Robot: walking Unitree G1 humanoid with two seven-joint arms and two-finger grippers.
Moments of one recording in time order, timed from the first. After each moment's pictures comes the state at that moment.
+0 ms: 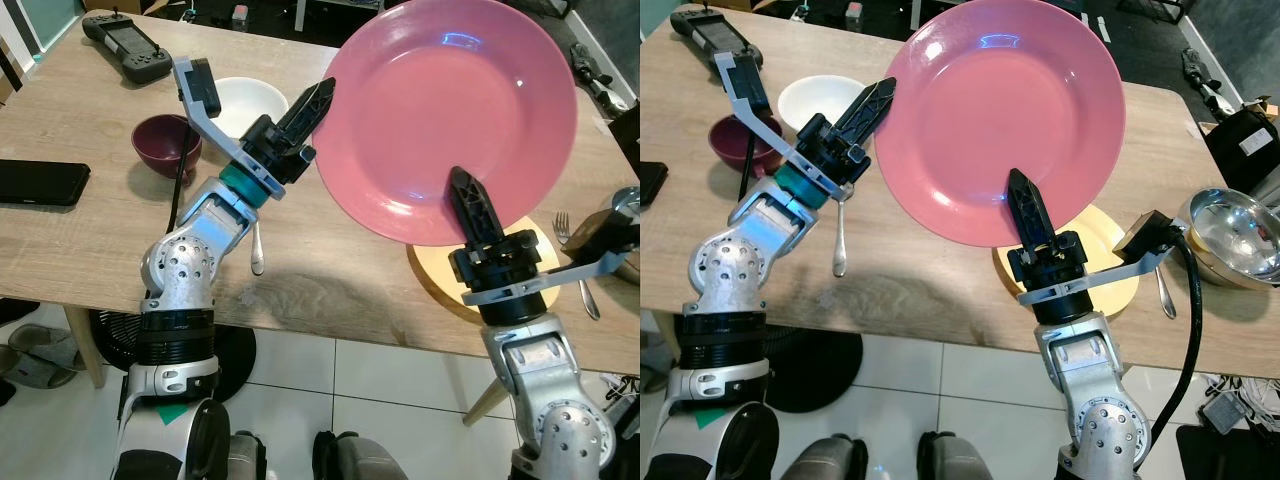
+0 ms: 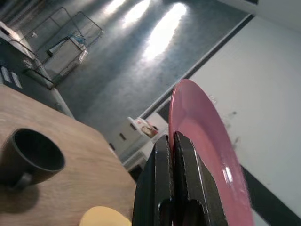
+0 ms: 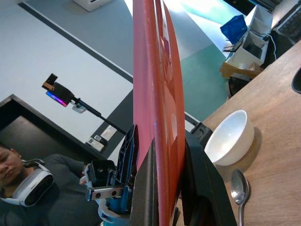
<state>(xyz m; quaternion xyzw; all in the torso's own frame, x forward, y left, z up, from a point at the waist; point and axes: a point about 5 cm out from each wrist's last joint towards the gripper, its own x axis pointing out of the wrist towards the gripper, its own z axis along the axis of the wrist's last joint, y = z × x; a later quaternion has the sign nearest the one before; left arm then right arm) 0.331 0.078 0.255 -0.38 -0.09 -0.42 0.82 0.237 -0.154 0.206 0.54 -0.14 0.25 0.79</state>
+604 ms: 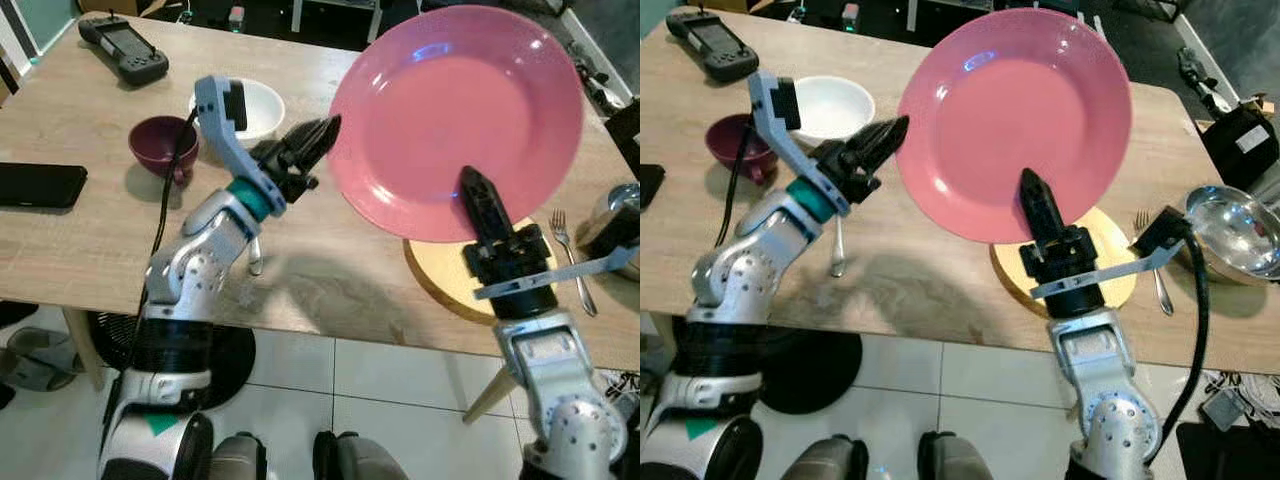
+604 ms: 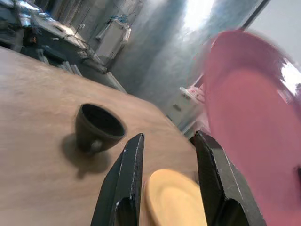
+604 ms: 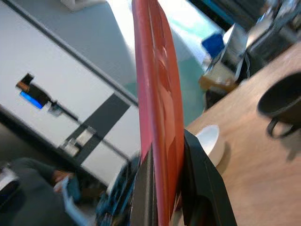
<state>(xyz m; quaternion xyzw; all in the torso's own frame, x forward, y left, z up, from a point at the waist) 0.329 0.091 0.228 -0.26 -0.05 -0.36 0.90 0.243 -0.177 0.212 0.49 -0.17 0.21 0.83</state>
